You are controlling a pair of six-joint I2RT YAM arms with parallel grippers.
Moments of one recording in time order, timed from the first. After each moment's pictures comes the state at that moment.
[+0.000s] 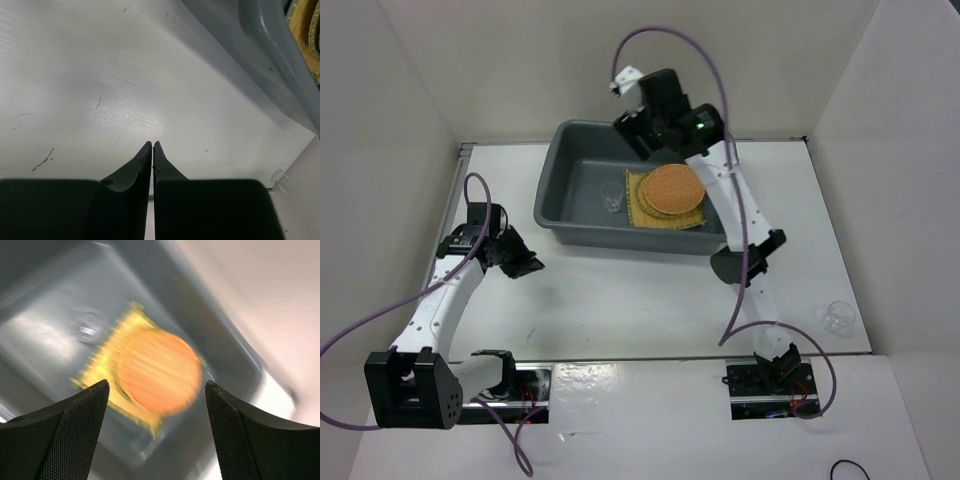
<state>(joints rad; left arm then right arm) 0.02 1.12 0.88 -0.79 0.24 -0.73 0.63 2.35 3.00 -1.24 0.19 -0.36</state>
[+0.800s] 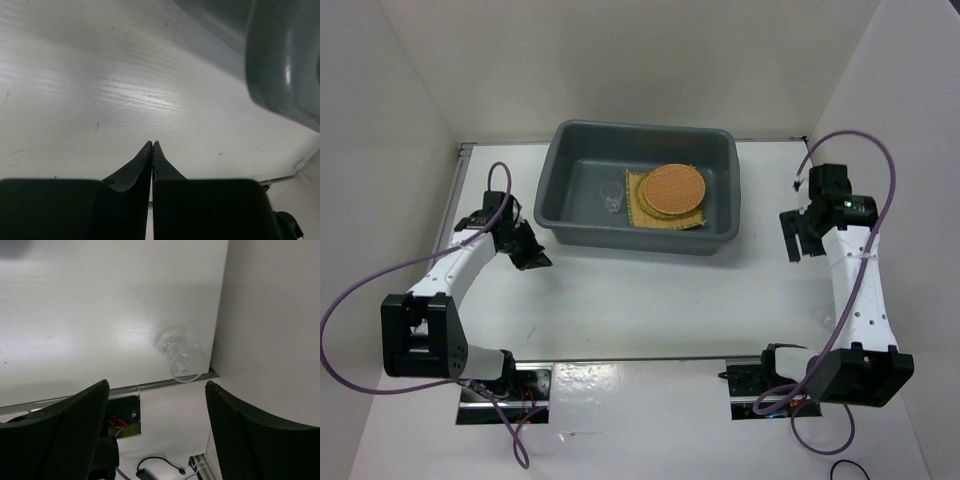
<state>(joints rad) 0.01 1.34 0.92 -0.71 0.29 -0.62 -0.10 1.22 1.44 -1.28 0.25 -0.25</state>
